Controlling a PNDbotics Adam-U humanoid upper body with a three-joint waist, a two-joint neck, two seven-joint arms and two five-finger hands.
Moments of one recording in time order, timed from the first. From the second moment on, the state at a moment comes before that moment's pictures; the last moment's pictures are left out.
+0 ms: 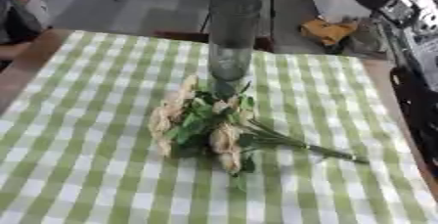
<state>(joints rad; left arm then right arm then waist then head) -0.41 0.33 0.03 -1.99 0.05 -0.42 0.08 -0.82 -0.52 0.01 -1.59 -0.03 -0.56 0.59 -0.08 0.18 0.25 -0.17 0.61</state>
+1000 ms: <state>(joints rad) -0.40 0.33 0.02 -1.99 0.06 -0.41 0.07 -0.72 -0.58 0.06 -1.42 0.25 -0.68 0.47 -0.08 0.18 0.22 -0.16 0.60</state>
